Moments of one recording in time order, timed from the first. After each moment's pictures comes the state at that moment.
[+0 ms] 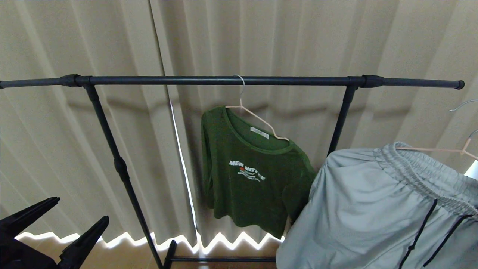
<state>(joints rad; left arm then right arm) -0.15 0.97 0.00 -0.88 -0.07 0.20 -0.14 0.96 -0.16 -0.75 -0.37 -0.33</state>
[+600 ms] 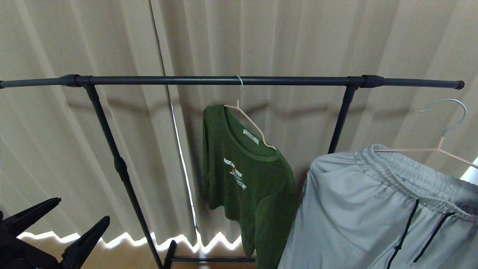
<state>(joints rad) -0.15 0.98 0.00 -0.88 -0.07 0.20 -0.01 0.97 -0.30 -0.52 -0.35 -0.32</state>
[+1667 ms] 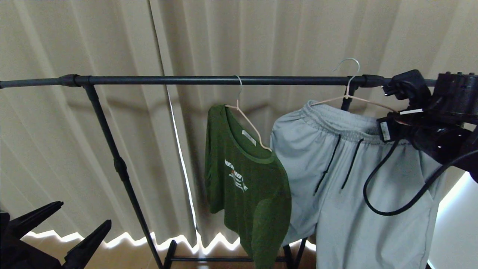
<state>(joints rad) -0.15 0.99 0.00 -0.85 -0.06 0.20 0.20 1.67 -0.96 -0.51 -0.54 -0.32</state>
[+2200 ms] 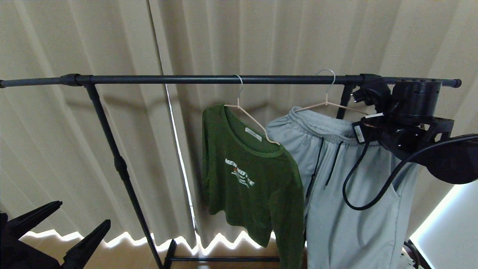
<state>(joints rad) -0.15 0.98 0.00 -0.85 -0.06 0.20 0.26 1.80 -1.05 -0.51 -0.59 -0.32</state>
